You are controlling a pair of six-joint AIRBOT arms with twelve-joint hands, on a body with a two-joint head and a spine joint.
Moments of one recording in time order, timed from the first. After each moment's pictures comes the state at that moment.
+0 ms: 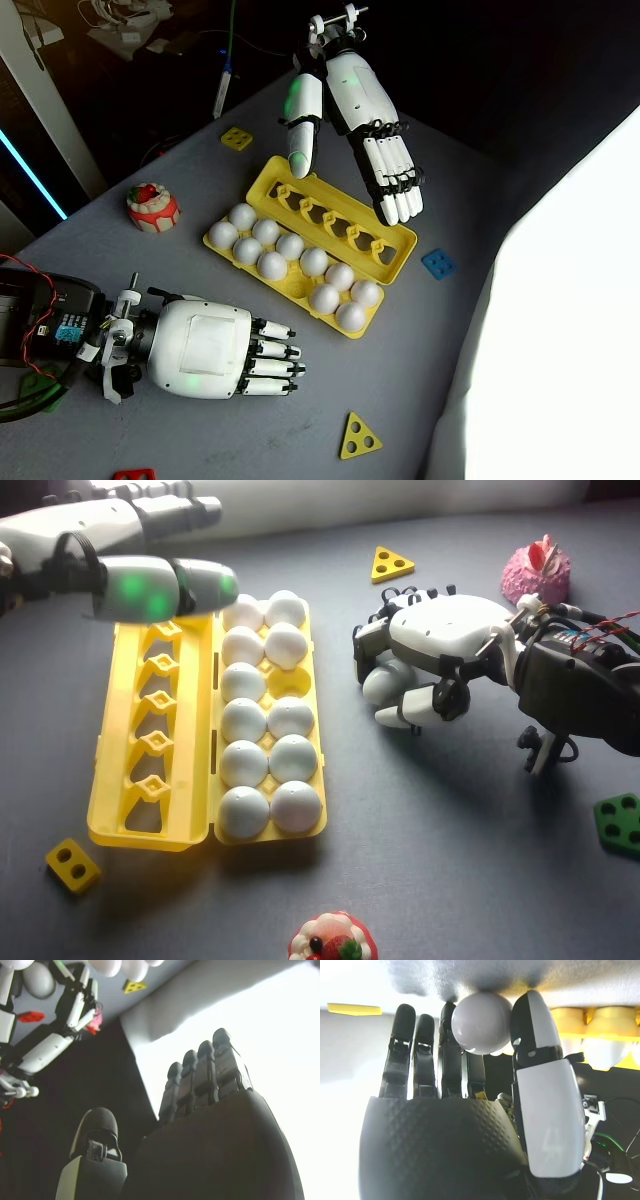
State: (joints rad) left arm 0.47 -0.84 1.03 2.49 0.18 -1.85; right arm -0.48 -1.44 1.41 0.56 0.35 -1.24
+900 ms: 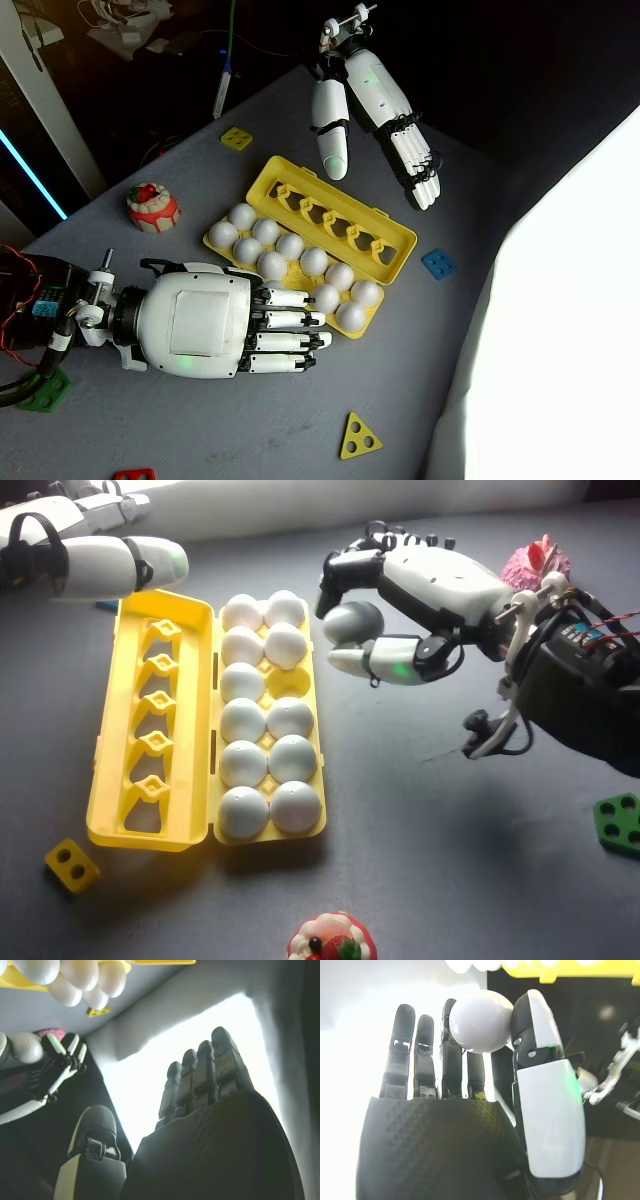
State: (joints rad) left arm 0.50 -0.83 1.03 1.93 0.32 -1.48; right arm -0.49 -1.43 1.34 0.40 0.68 -0.85
